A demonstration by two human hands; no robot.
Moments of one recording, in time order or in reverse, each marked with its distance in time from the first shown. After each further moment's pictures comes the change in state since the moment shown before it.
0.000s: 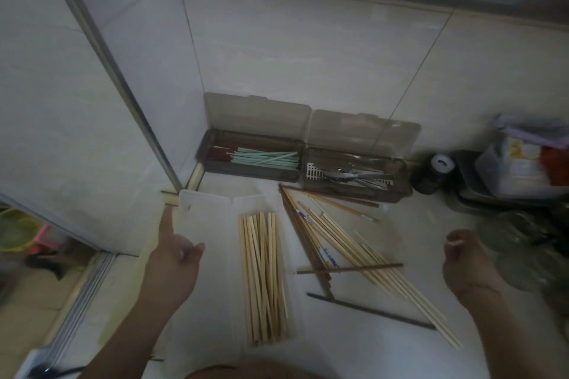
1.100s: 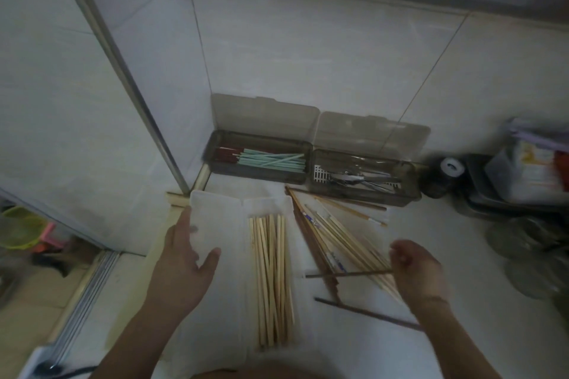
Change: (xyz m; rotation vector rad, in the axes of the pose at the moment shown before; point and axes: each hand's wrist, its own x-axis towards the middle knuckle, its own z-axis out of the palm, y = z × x) left_hand 0.005 -0.007 -0.003 0.140 -0.036 0.112; right_hand -0.039 -0.035 0.057 0.009 -0.061 -0.223
